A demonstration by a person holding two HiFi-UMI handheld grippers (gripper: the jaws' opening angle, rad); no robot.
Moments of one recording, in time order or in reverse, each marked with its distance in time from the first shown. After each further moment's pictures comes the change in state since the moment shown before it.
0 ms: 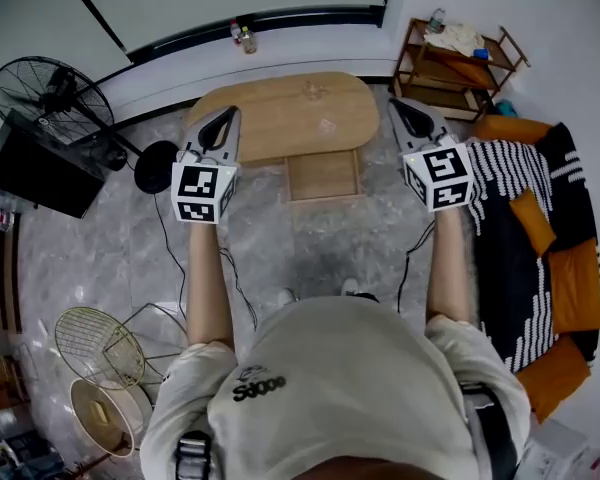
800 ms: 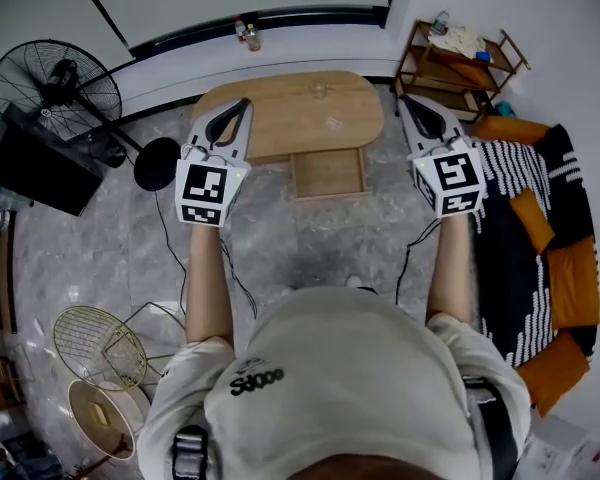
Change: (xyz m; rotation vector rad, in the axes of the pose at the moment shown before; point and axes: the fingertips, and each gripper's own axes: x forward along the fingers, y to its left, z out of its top) left arm -0.040 0.018 0.021 0.068 -0.073 -0.052; right arm -0.006 0.043 0.044 -0.082 -0.028 -0.043
